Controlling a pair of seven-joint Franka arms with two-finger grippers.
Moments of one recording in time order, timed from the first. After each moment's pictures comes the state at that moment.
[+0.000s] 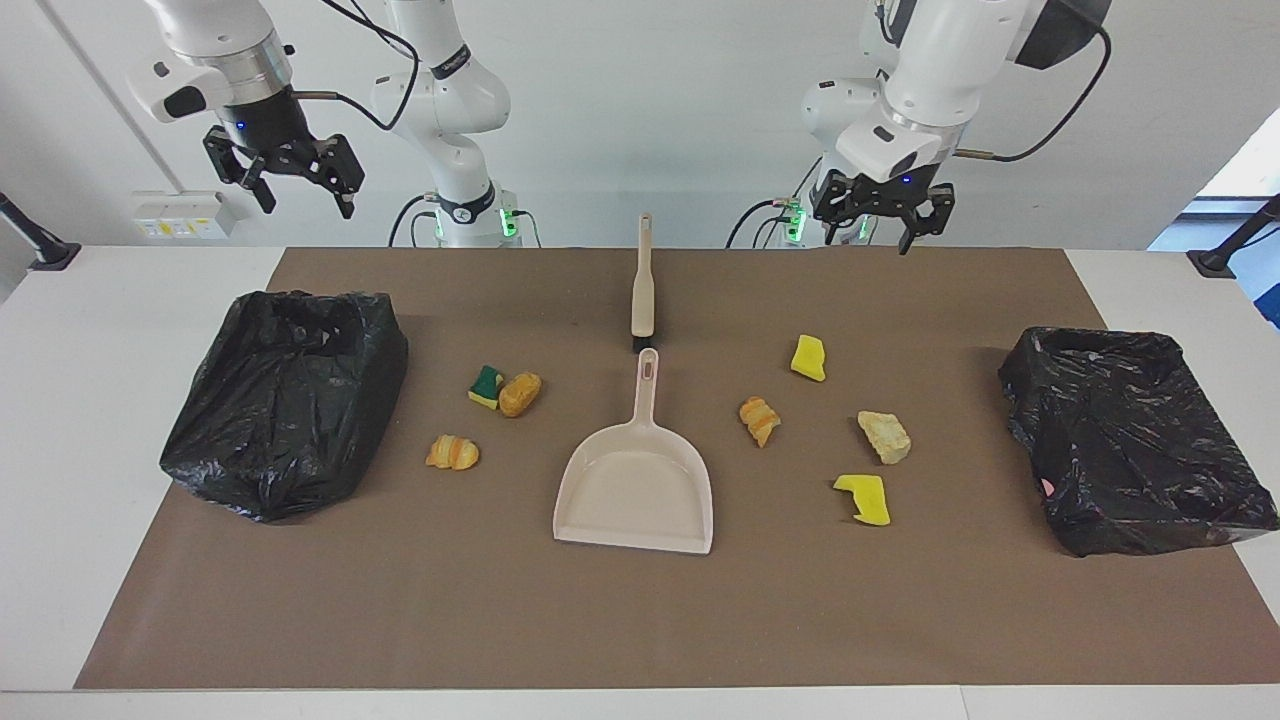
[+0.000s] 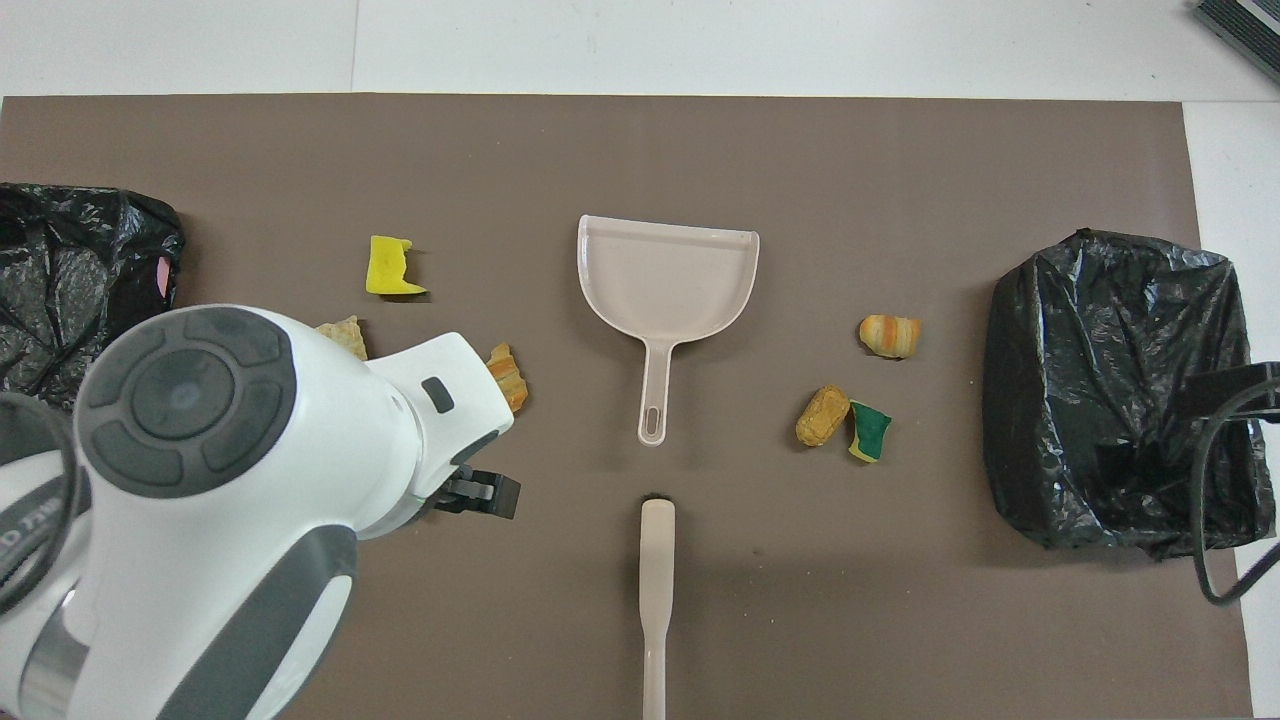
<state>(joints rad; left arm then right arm) -0.10 -0.15 -0.46 -1.84 -0.10 1.61 -0.27 0.04 -0.15 -0.06 -1.62 -0.06 1.44 0.03</state>
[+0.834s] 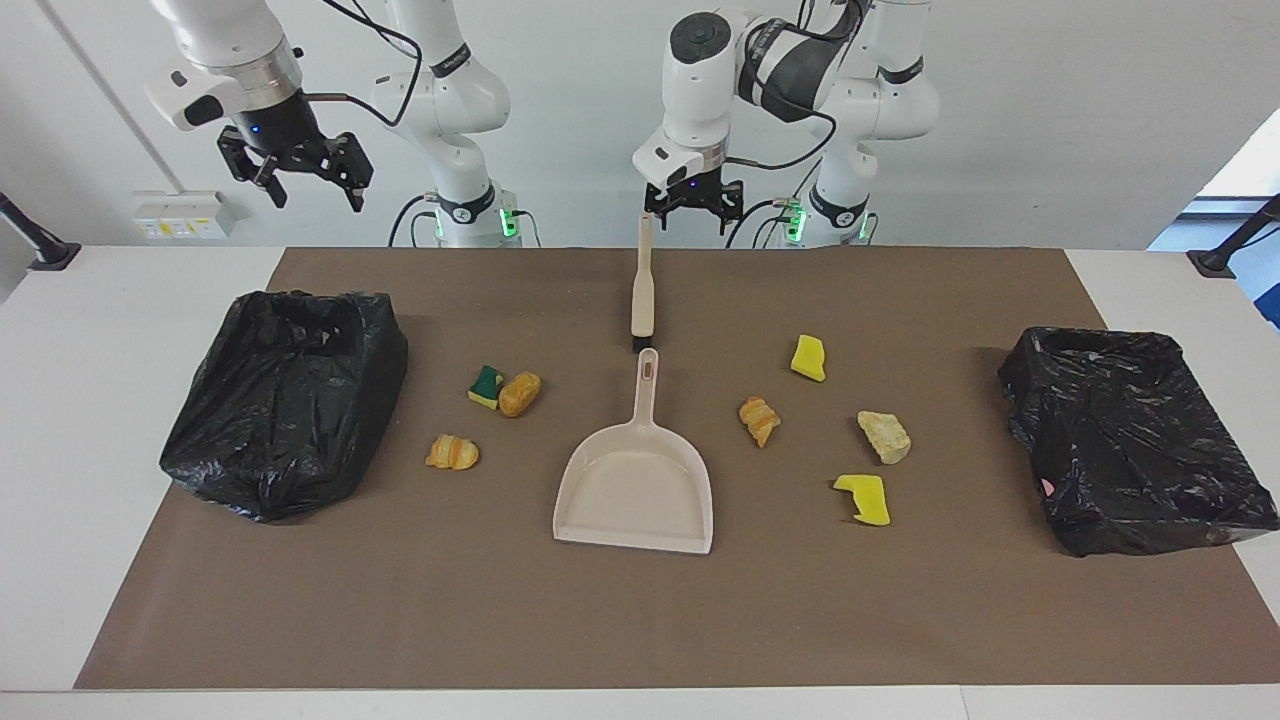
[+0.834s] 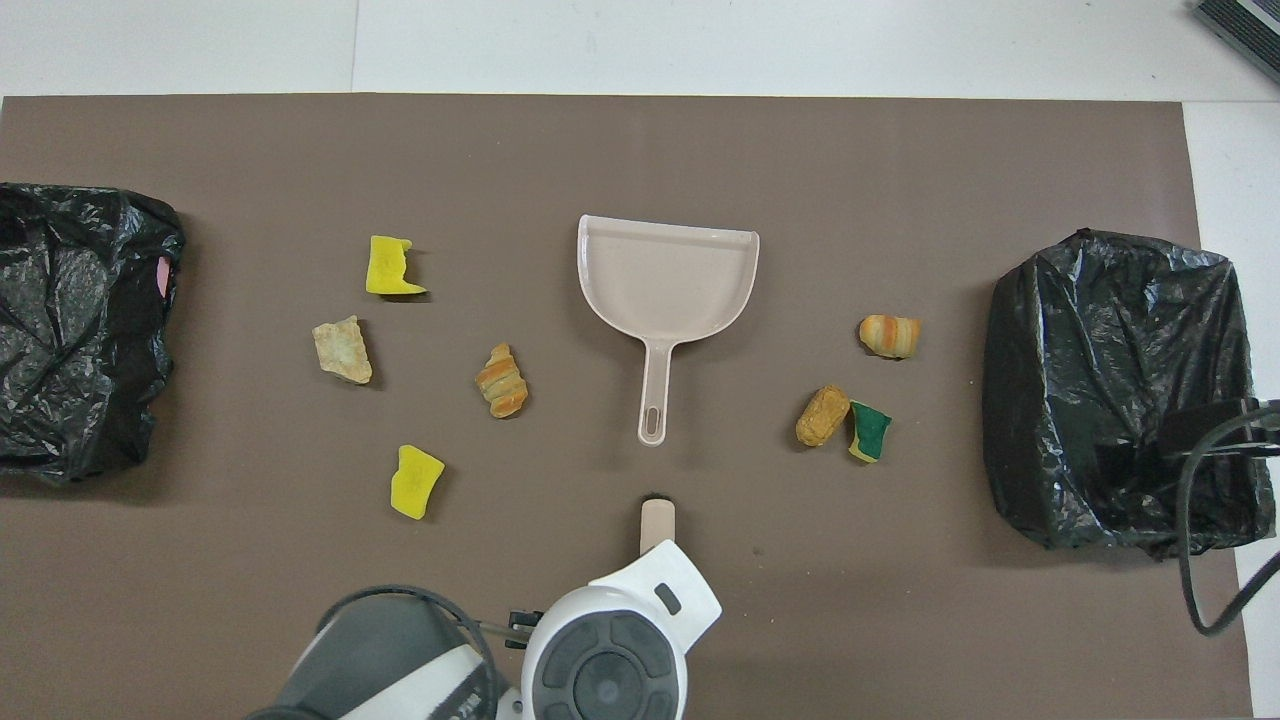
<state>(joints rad) -0.10 -0.20 -0.80 -2.11 -0.20 1.83 -0.59 0.04 -0.18 -0.06 -1.69 -0.06 1.42 0.01</state>
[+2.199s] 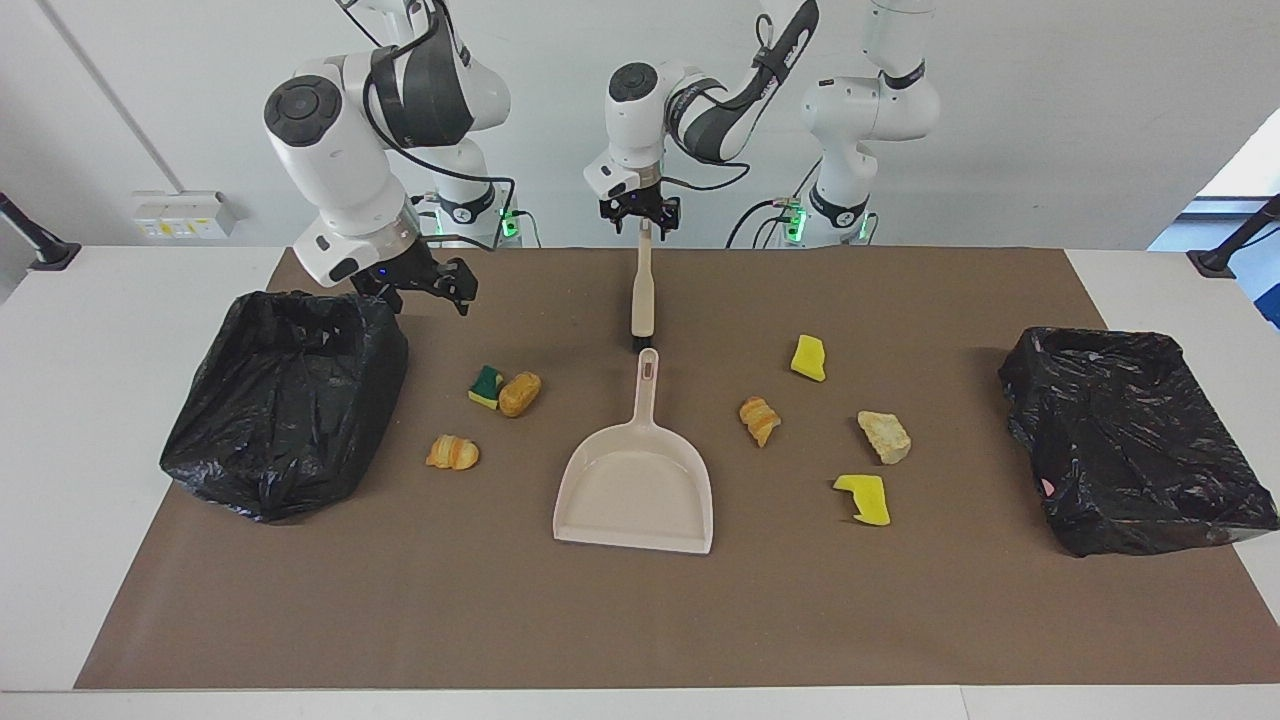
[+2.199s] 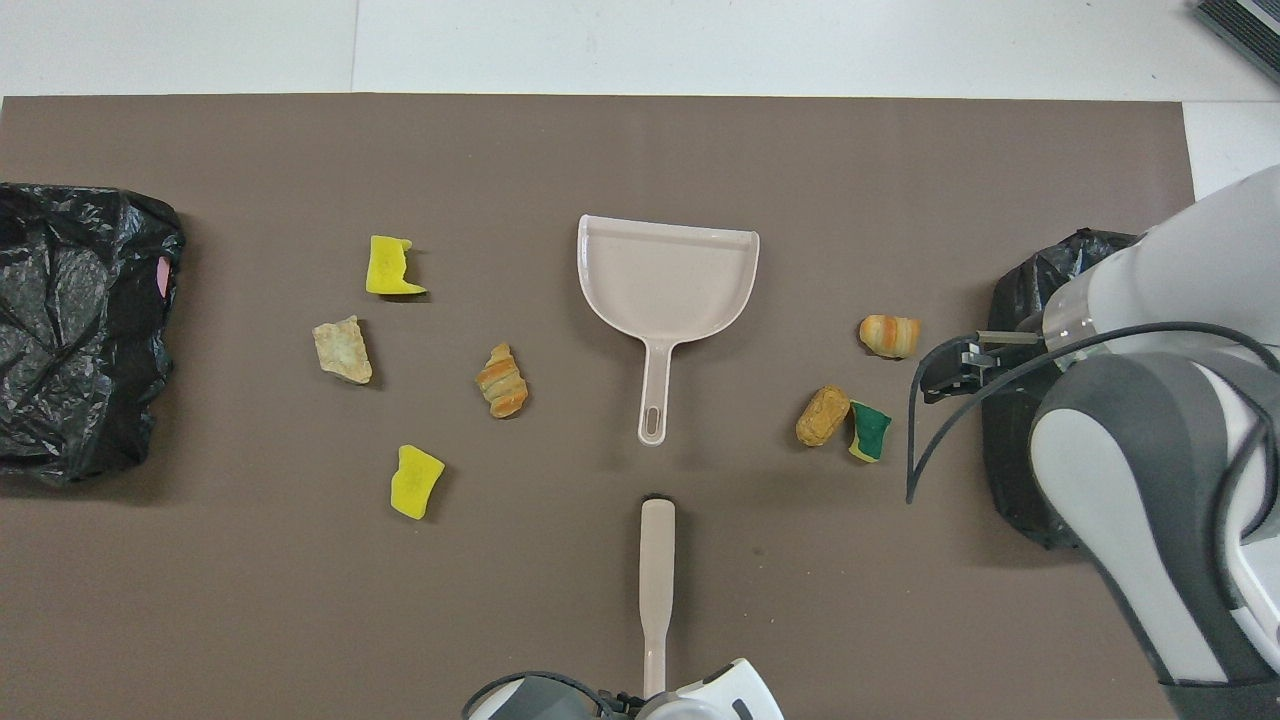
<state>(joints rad) -0.15 -0.08 -1.02 -2.30 -0.22 2.14 -0.73 0.18 0.00 -0.04 -1.84 0.07 1.70 0.23</state>
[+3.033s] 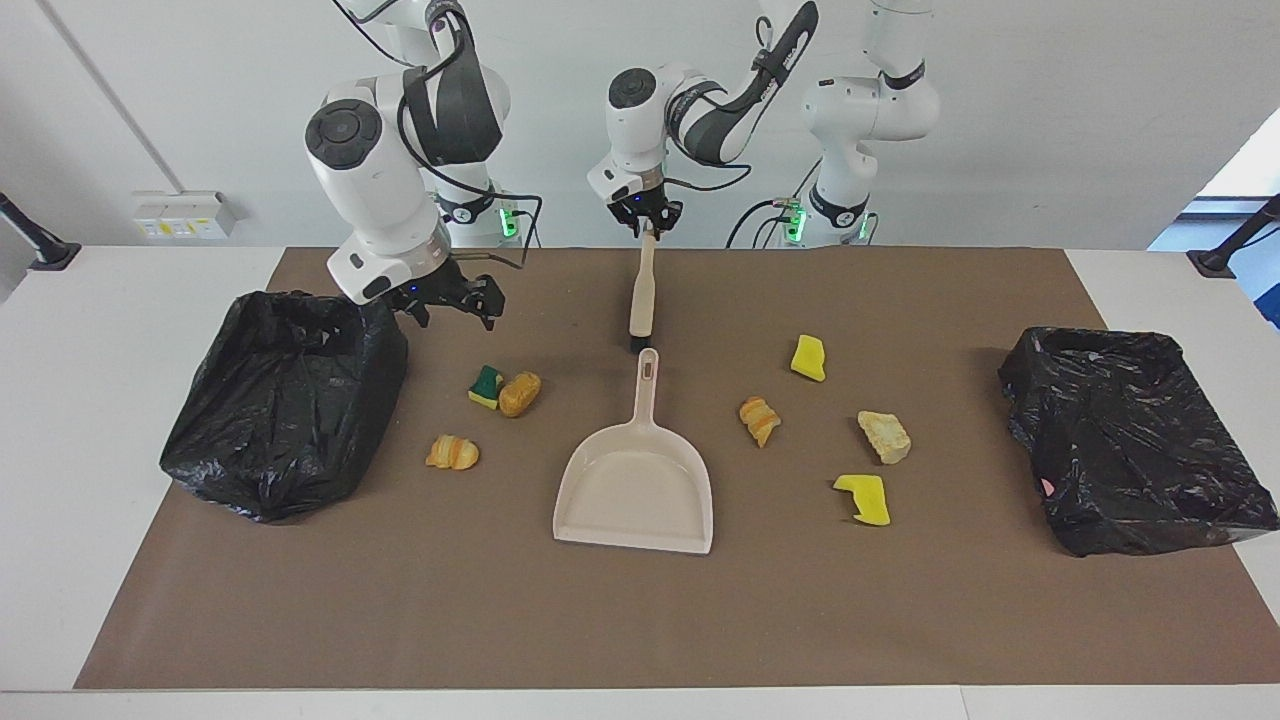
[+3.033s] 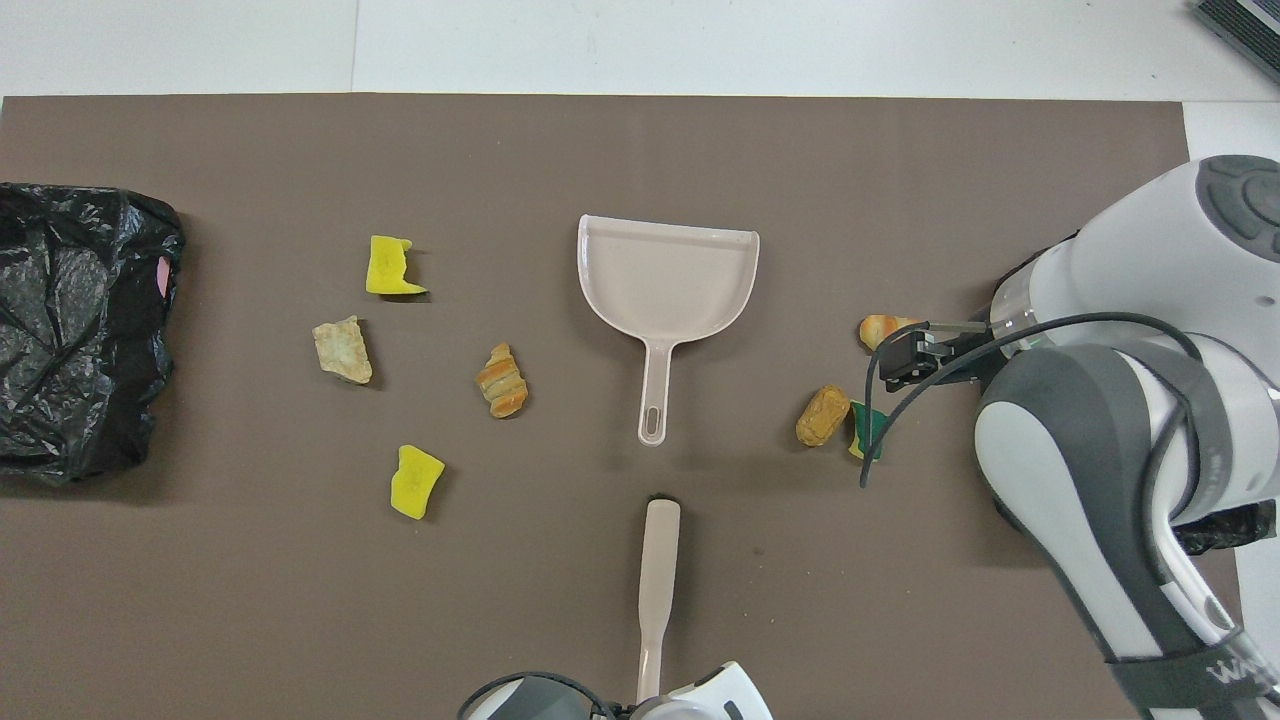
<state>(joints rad) -0.15 -0.08 -1.01 -2.31 -0.22 2.07 -0.74 0.21 0.04 -0.04 -1.83 0.08 1.74 0.26</state>
